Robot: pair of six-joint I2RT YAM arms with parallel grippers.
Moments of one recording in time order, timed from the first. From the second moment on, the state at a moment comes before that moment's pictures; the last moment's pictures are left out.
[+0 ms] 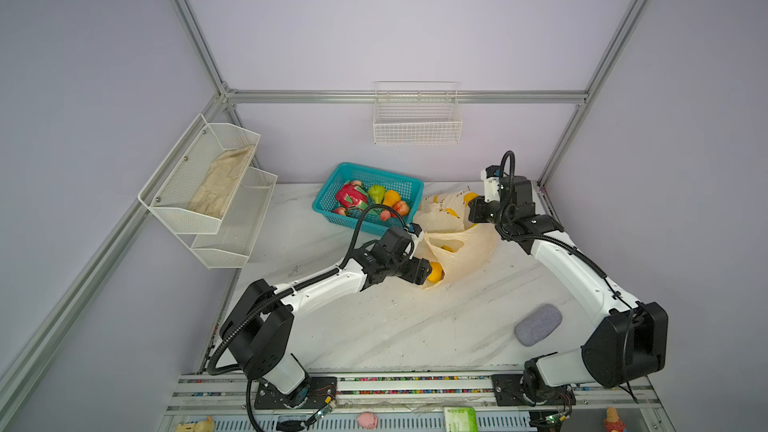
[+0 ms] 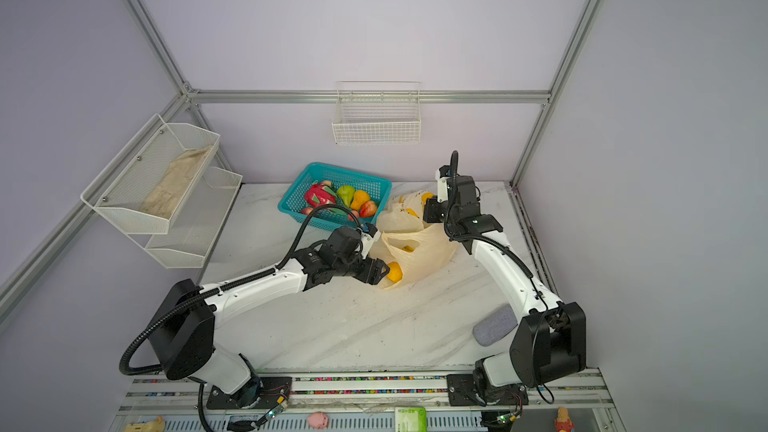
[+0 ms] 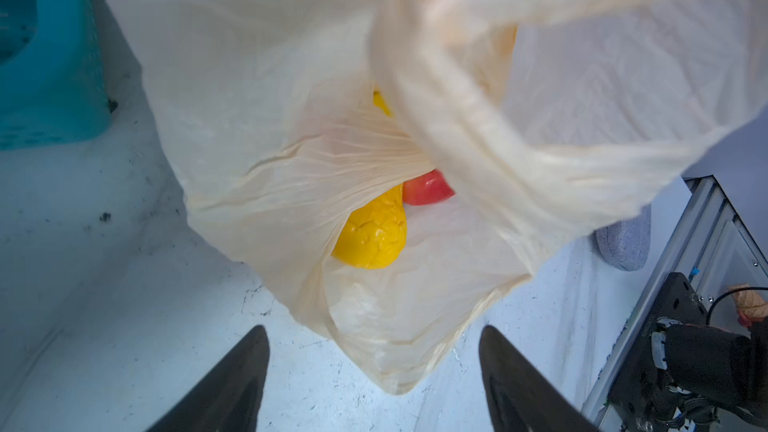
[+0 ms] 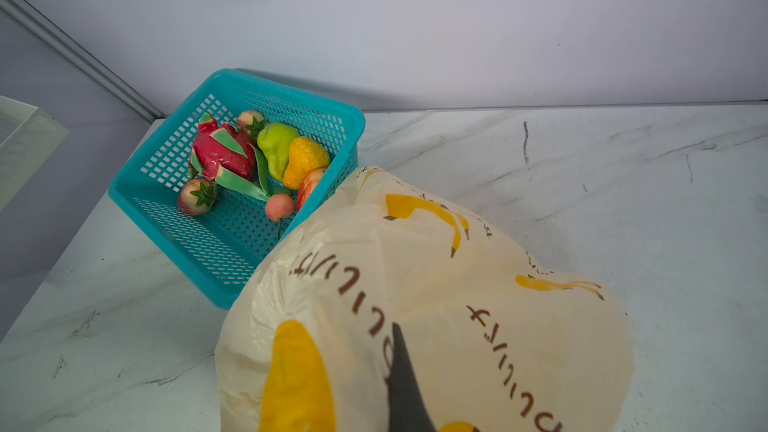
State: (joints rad) left arm -0.77 1.59 1.07 -0.30 0.14 -0.39; right arm 0.28 1.43 1.25 -0.34 -0.12 0.24
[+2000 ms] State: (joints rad) left arm -0.81 1.04 0.75 0.04 0.18 -0.63; right arm 0.52 1.68 1.45 -0.38 -0.19 0.25
